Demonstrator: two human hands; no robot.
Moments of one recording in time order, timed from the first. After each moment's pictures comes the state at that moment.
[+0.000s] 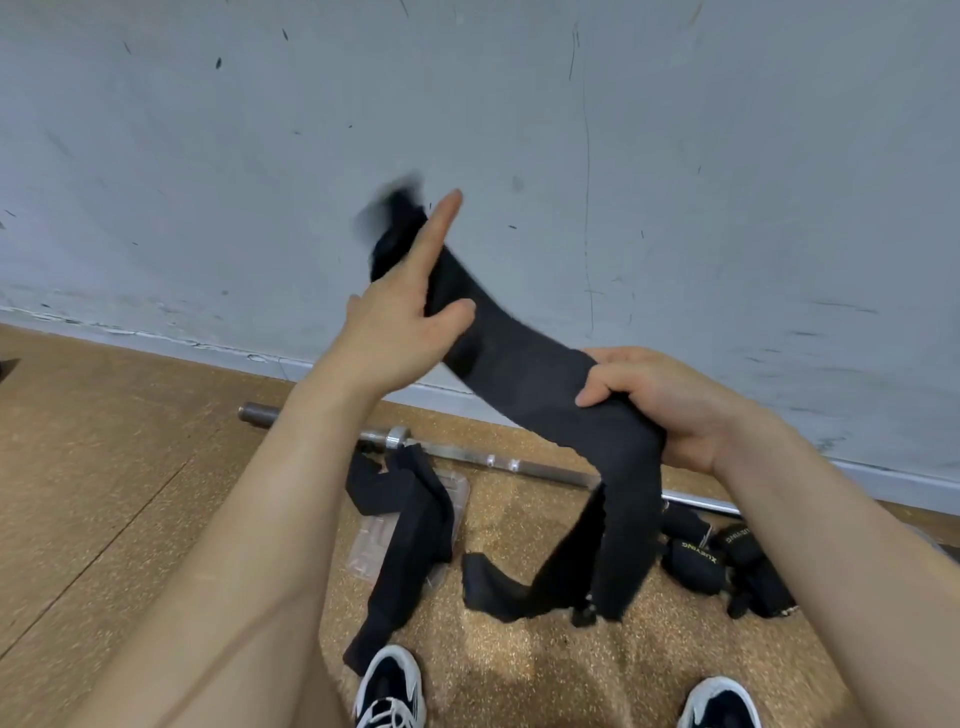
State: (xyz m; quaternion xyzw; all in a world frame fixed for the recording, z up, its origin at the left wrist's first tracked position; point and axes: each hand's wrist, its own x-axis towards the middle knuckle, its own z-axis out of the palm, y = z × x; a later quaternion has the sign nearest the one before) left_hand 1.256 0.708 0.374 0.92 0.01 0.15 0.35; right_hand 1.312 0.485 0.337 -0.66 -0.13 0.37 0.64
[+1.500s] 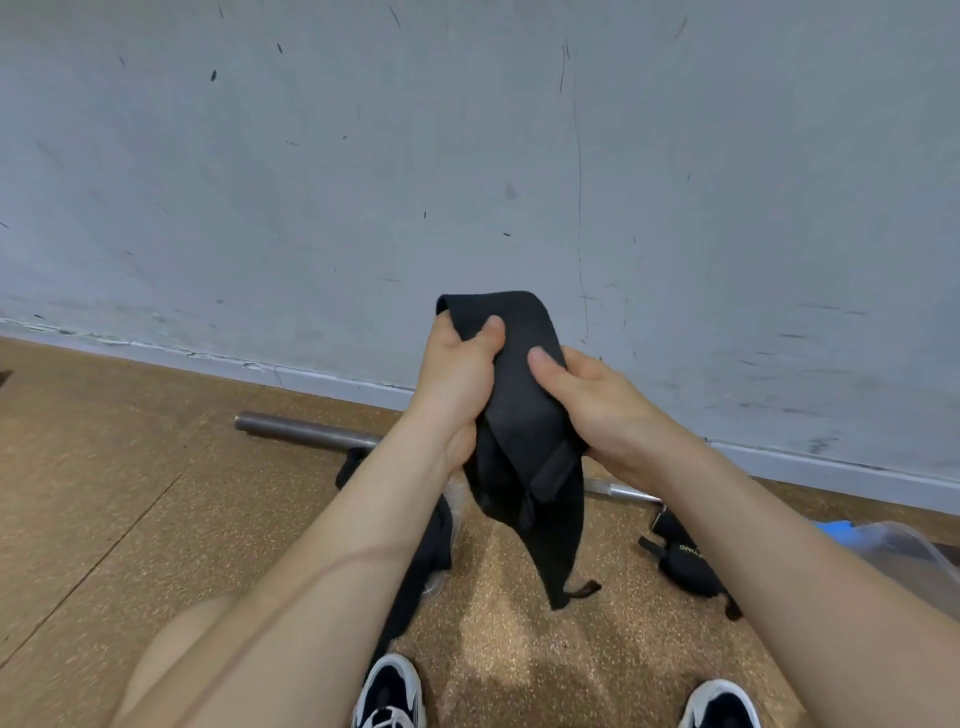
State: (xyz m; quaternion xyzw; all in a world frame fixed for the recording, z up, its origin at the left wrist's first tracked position) left_hand 1.264 0.649 0.345 0.59 0.19 0.12 0.78; right_hand 1.290 0.520 0.329 -0.69 -0.15 0.25 0.66
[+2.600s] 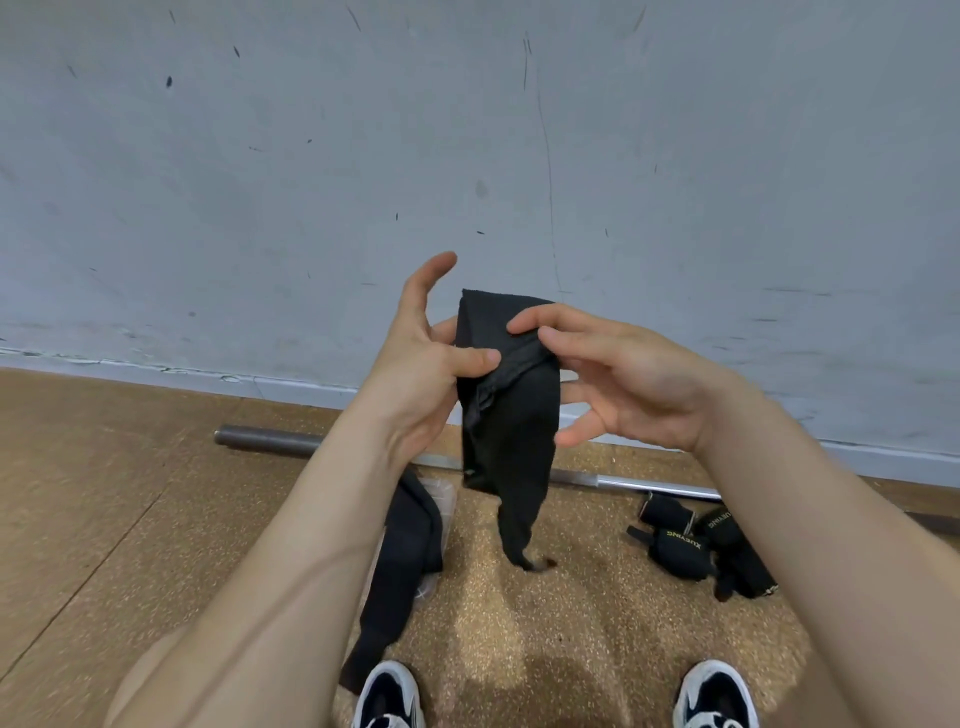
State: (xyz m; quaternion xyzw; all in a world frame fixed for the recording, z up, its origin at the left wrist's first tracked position) left_hand 1.258 0.666 0.358 0.63 0.04 0.04 0.77; right_hand 1.304 0.480 0.362 -0.61 -0.19 0.38 0.67
